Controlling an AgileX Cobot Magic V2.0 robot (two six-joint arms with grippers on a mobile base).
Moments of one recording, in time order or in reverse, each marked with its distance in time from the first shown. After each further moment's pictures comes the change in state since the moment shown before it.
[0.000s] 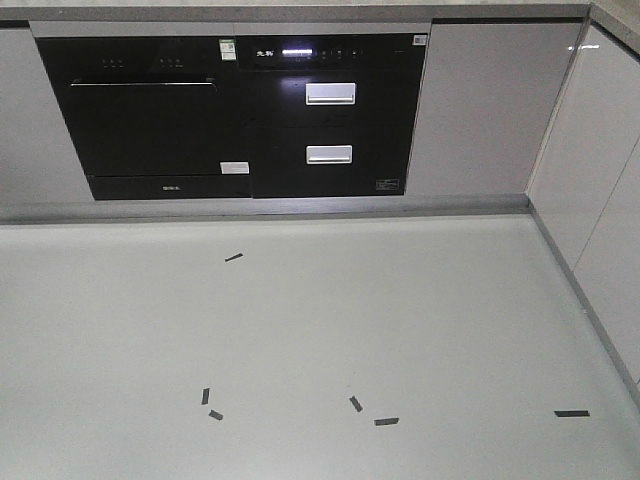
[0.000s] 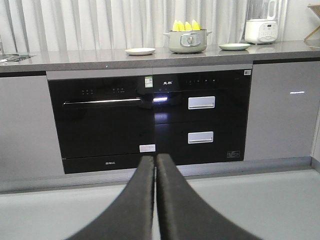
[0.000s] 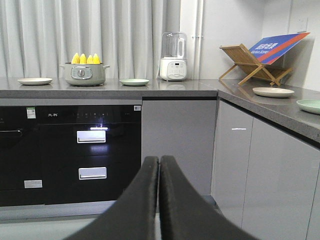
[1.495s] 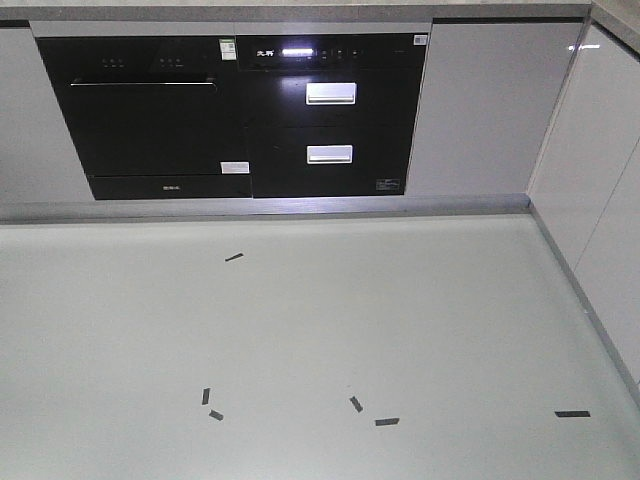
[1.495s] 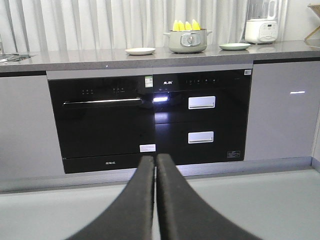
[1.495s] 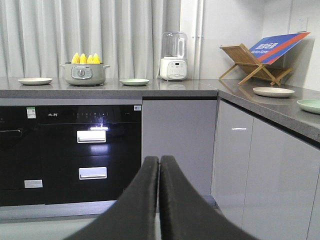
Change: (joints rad) left arm 0.000 0.000 0.000 0.000 0.000 0.000; right arm 0.000 0.000 0.000 0.000 0.000 0.000
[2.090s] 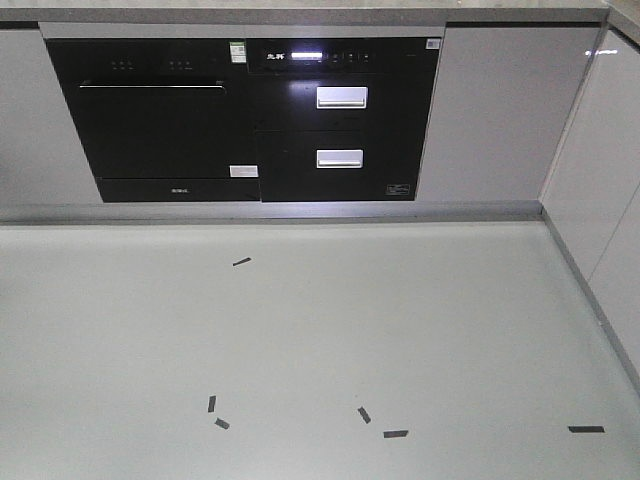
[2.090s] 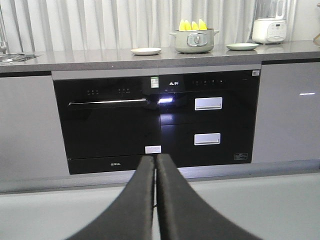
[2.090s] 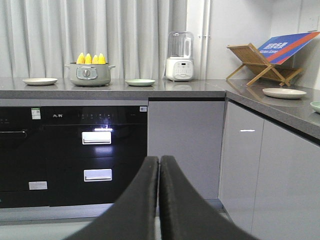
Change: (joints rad) left arm 0.000 0.000 0.000 0.000 0.000 0.000; right arm 0.000 0.000 0.000 0.000 0.000 0.000
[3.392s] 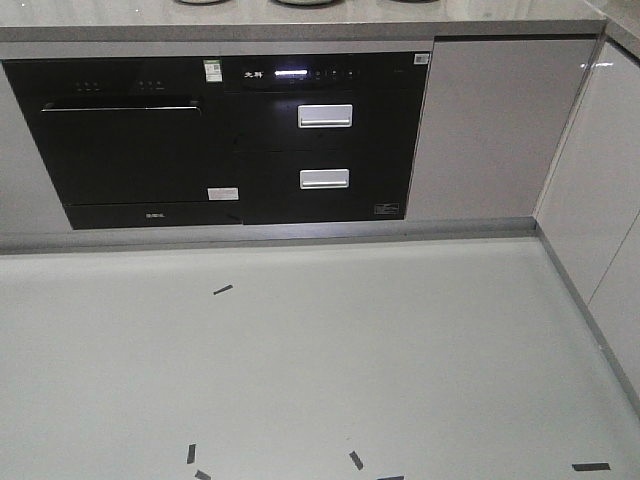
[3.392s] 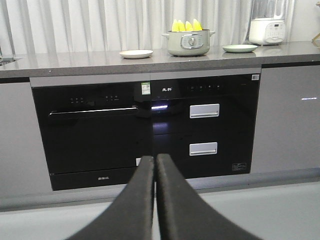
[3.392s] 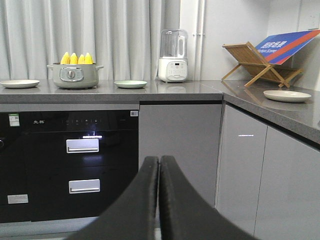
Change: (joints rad) left arm 0.000 0.000 0.000 0.000 0.000 0.000; right arm 0.000 0.000 0.000 0.000 0.000 0.000
